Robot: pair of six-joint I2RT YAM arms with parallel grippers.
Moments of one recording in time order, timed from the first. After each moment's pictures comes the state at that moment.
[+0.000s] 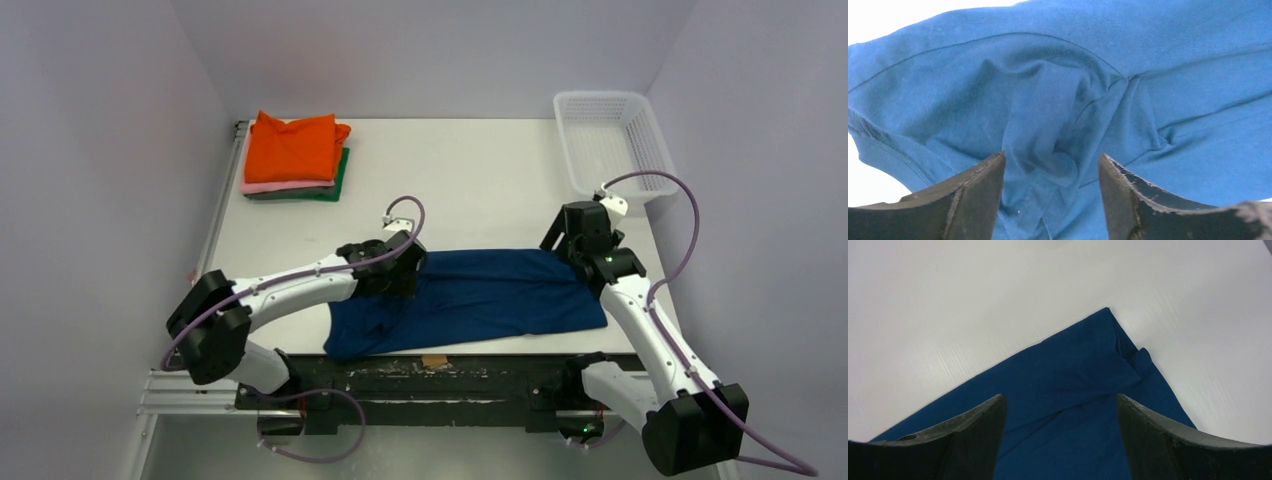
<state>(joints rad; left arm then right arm) -0.90 1.43 0.93 -0.59 -0.36 -0.67 0.21 0.99 0.80 -0.62 0.44 0.60</state>
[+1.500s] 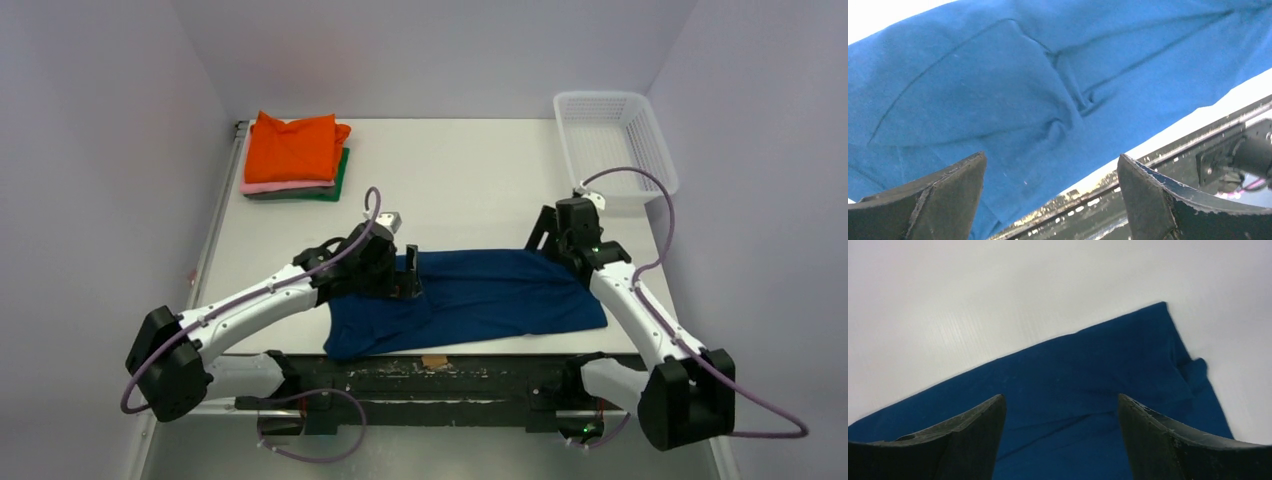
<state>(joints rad) -0.85 1.22 0.90 -0.57 -0.06 -0.67 0.21 1.08 0.77 -0.52 0.30 0.54</state>
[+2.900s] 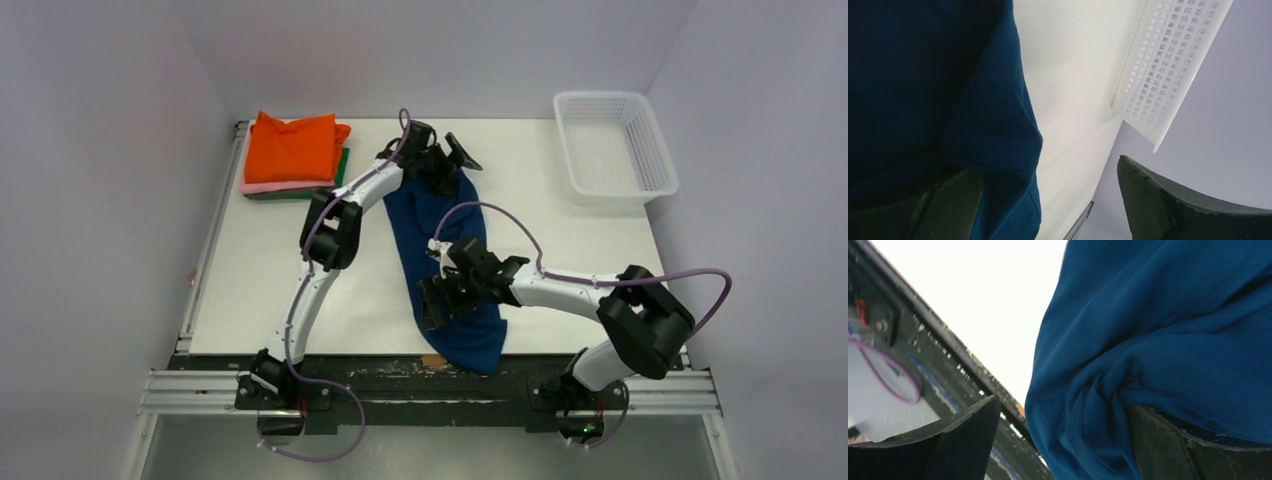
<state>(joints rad) -0.47 2.62 2.25 -0.31 0.51 -1.13 0.82 1.50 0.76 -0.23 -0.32 0.45</state>
